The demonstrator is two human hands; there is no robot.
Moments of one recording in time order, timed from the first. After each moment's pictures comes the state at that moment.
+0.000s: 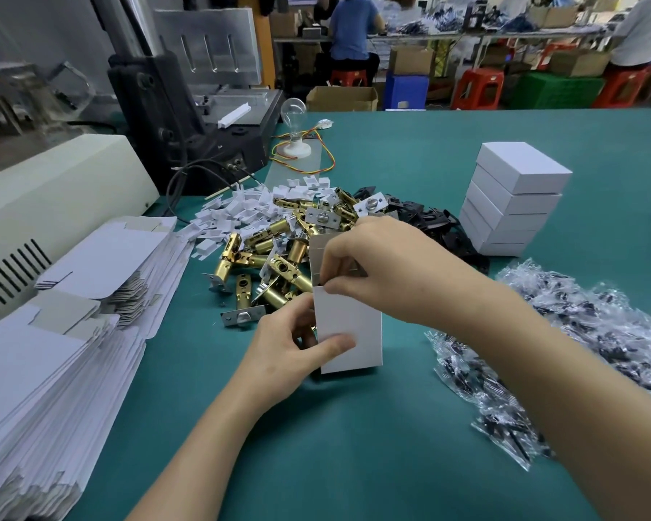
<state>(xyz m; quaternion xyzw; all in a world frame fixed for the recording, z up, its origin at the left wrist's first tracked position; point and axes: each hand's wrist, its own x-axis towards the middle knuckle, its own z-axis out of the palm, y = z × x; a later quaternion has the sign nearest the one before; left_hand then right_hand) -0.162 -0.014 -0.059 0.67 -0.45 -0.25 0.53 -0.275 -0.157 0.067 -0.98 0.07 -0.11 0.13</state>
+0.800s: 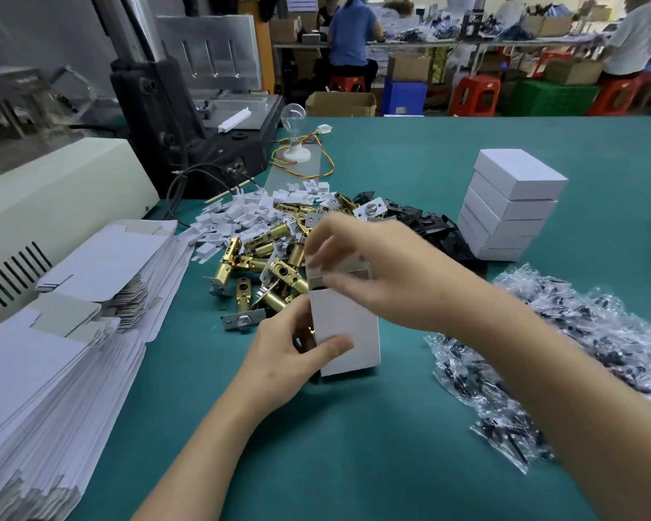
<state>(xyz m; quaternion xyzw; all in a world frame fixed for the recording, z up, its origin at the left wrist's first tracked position) -0.162 -0.012 -0.062 0.68 -0.45 -0.23 0.53 -0.282 -0.155 0.066 -0.95 0.04 -0.16 0.26</state>
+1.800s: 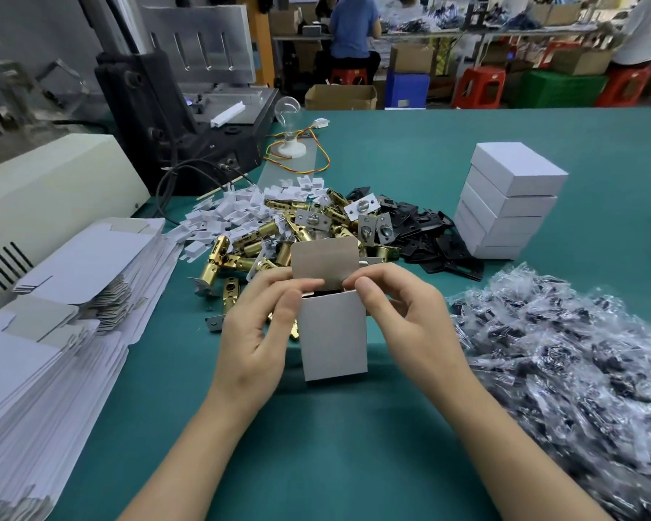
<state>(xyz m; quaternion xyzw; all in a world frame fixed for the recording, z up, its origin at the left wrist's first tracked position) -0.171 -0.021 -0.040 0.67 -0.46 0.00 0.59 -0.305 -0.158 -0.023 -0.77 0.17 -0.37 0.49</state>
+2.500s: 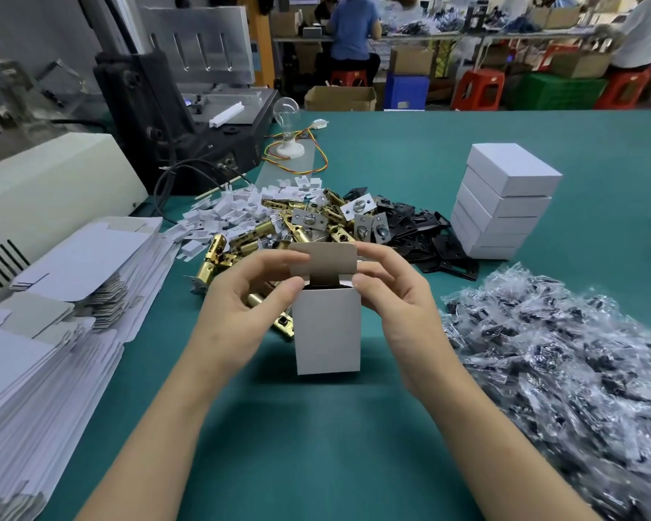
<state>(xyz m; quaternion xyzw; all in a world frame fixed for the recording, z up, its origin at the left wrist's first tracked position) -0.154 -0.023 -0.014 0.63 -0.43 -0.15 0.63 -0.297 -0.156 -0.017 -0.64 0.14 -0.35 0.67</state>
